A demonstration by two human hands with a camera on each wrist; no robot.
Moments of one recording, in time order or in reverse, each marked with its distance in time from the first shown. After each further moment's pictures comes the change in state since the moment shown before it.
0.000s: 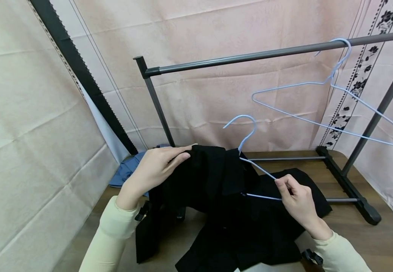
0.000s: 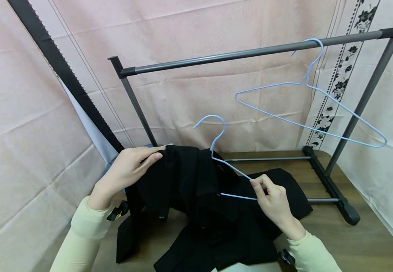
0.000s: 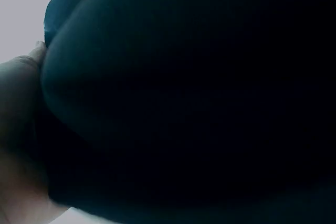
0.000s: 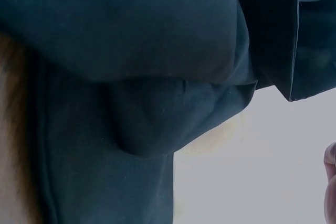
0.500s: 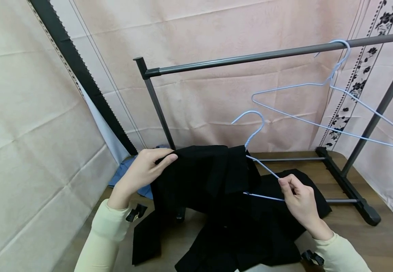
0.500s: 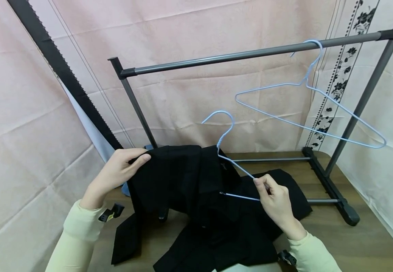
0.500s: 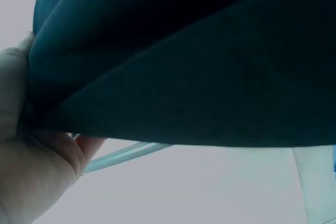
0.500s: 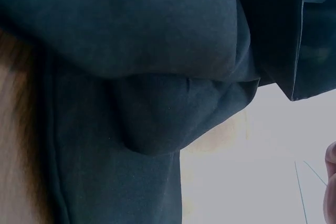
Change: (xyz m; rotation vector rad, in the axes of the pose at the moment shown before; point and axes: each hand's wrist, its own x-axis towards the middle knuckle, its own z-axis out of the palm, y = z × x) left_hand -0.014 -0.028 -0.003 -0.192 0.021 -0.028; right_hand 0.008 -0.012 -0.005 0.042 0.025 0.057
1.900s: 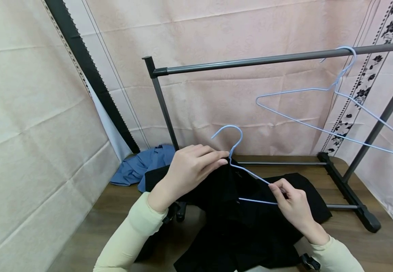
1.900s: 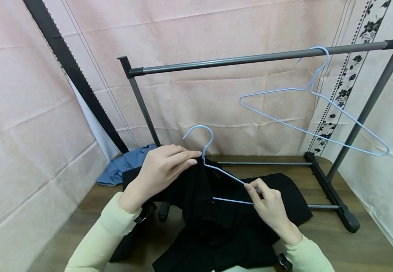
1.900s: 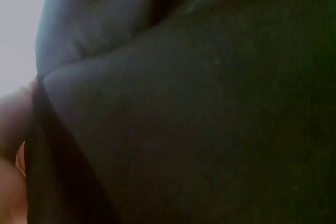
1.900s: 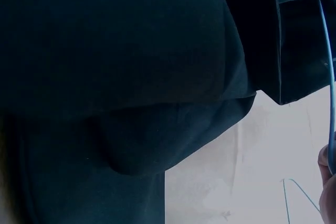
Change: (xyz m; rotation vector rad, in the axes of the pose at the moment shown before) left_hand 0.047 0.073 0.053 0.271 0.297 0.382; right_hand -0.007 0.005 0.010 -0.004 -0.099 -0.069
